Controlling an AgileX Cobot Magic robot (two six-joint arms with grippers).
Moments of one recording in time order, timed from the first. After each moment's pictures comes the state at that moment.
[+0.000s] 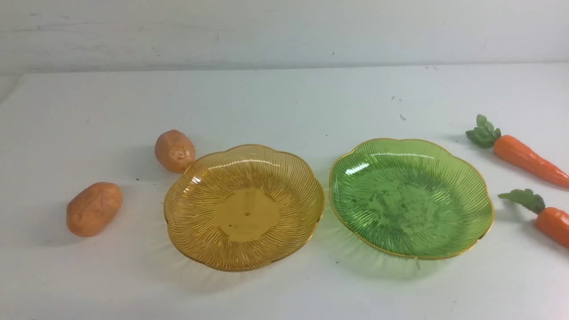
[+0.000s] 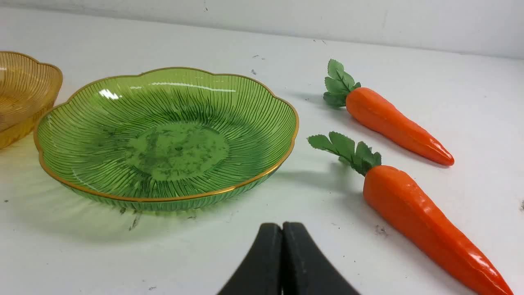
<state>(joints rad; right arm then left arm) 0.11 0.00 0.03 -0.05 0.38 0.02 -0.08 -0.01 0.03 -0.02 0.38 0.01</state>
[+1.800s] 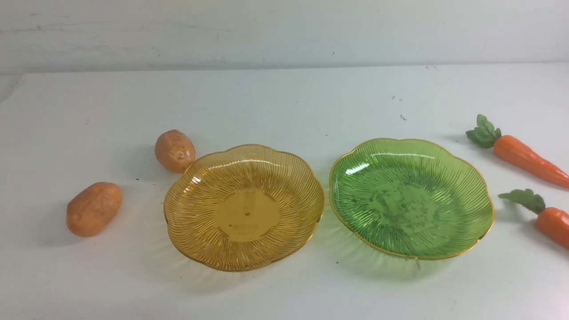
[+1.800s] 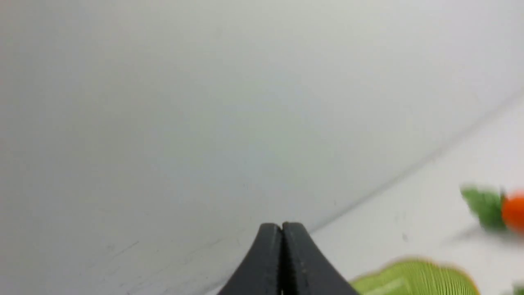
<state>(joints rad) 0.11 0.13 -0.40 0.35 0.33 0.13 -0.08 -0.01 0.03 -0.02 0.38 0.01</state>
